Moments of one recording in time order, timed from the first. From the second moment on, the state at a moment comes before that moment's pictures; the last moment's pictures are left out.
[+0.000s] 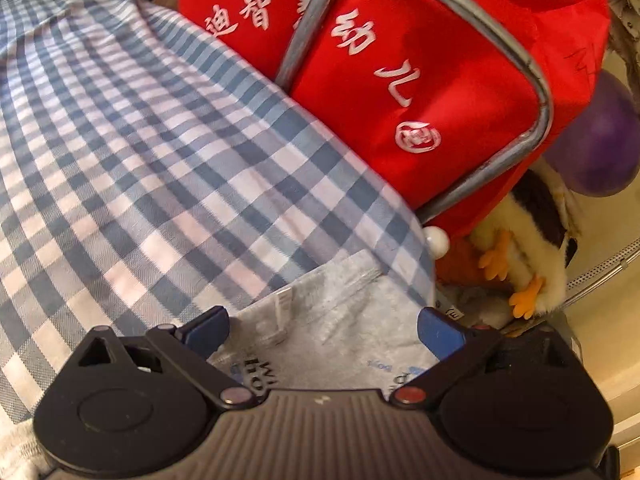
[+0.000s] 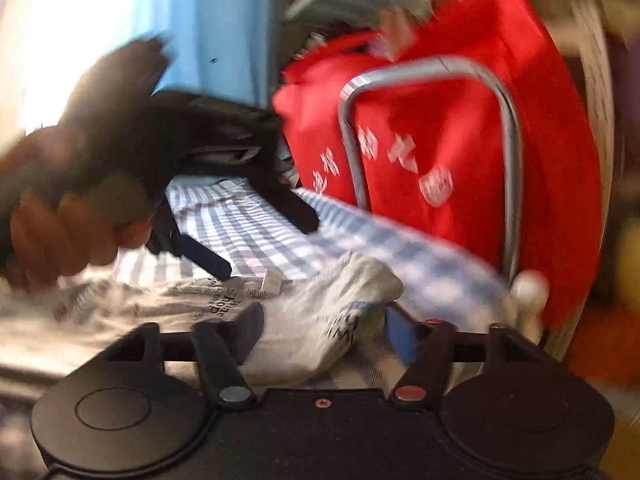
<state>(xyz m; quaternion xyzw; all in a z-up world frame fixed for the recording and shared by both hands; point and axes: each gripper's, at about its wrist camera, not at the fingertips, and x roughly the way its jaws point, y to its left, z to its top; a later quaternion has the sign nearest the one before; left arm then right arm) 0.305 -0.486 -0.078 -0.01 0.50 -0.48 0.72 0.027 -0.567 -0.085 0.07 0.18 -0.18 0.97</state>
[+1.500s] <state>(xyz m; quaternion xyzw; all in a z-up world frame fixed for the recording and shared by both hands) 0.312 -0.432 -0.085 -0.07 0.56 -0.47 0.68 0.060 -0.441 -0.138 -0.45 0.19 -0.13 0.86</state>
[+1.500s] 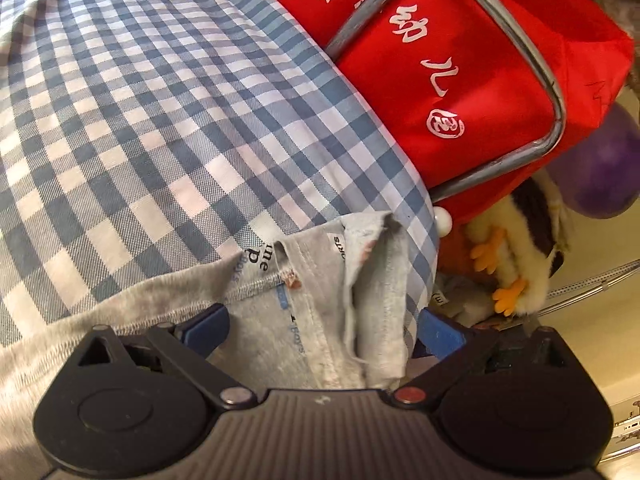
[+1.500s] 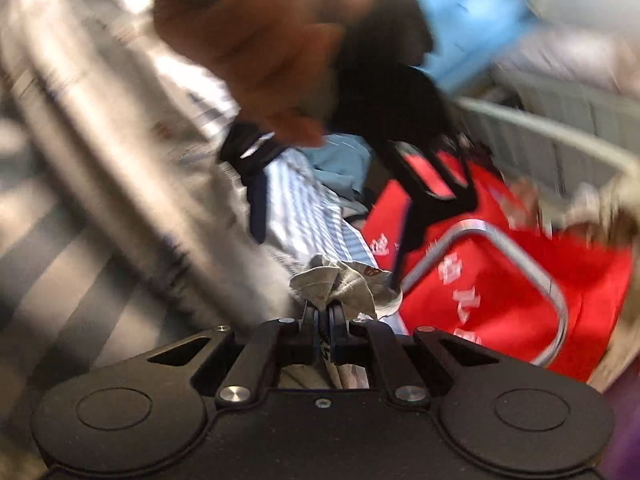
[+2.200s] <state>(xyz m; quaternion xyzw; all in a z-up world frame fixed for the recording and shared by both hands) 0.315 -0.403 -0.094 -0.13 0.57 -0.48 0.65 0.056 -0.455 -0.104 -0.37 0.17 -0.08 0.91</state>
